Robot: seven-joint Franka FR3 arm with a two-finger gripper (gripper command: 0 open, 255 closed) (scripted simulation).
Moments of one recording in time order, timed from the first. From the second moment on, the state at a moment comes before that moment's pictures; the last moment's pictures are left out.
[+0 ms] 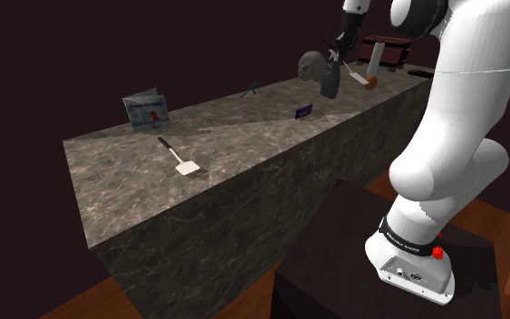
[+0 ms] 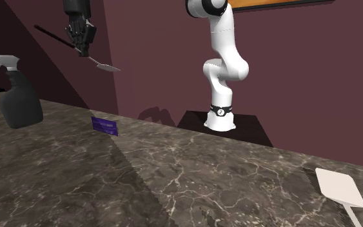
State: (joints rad) arm -0.58 0.26 -0.36 -1.39 0.13 1.68 -0.69
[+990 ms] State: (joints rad) arm -0.56 0.25 -0.35 -1.61 0.13 1.89 -0.70
